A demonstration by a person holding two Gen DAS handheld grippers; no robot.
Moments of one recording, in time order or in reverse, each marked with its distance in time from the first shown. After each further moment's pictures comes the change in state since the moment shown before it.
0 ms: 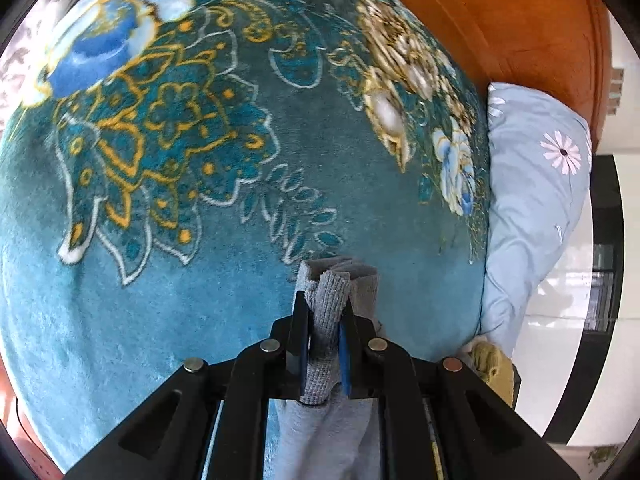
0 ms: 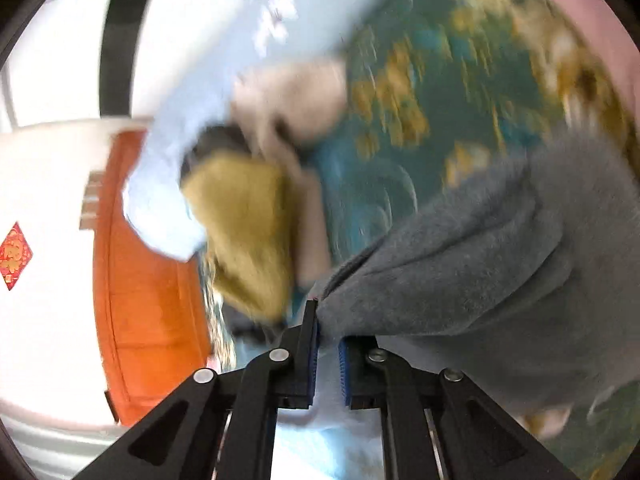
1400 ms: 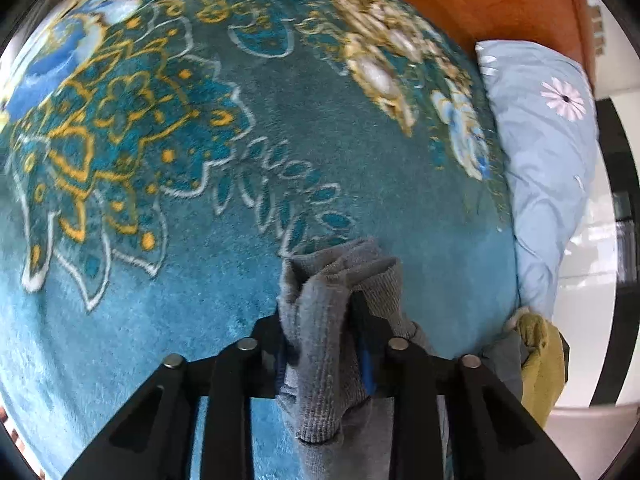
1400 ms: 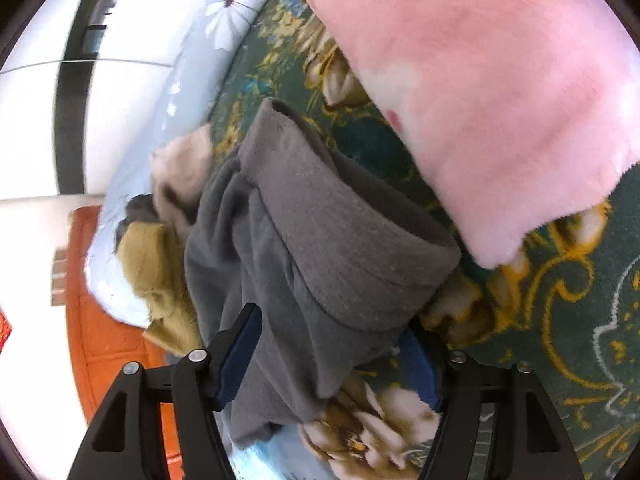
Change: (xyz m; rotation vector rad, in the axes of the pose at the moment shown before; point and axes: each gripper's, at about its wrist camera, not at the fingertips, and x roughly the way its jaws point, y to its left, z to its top) left arm 0.035 -0.003 -0.013 0.107 -0.013 0.107; right arm -0.055 -0.125 -0.056 0.230 -0.165 -0.128
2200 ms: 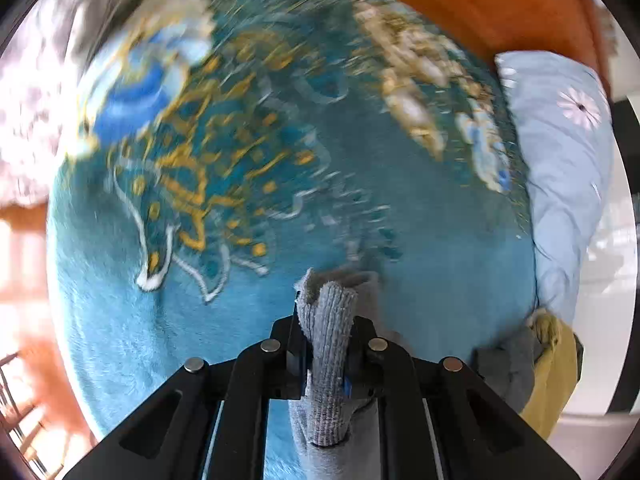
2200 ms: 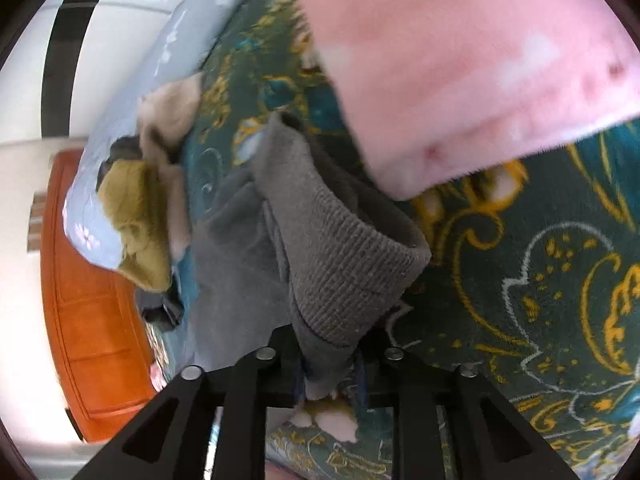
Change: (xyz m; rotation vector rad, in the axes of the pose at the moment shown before) left arm -0.067 0.001 -0.008 0.093 -0.062 0.090; right arm -0.040 -0.025 -0.016 -0.153 0.169 -0.100
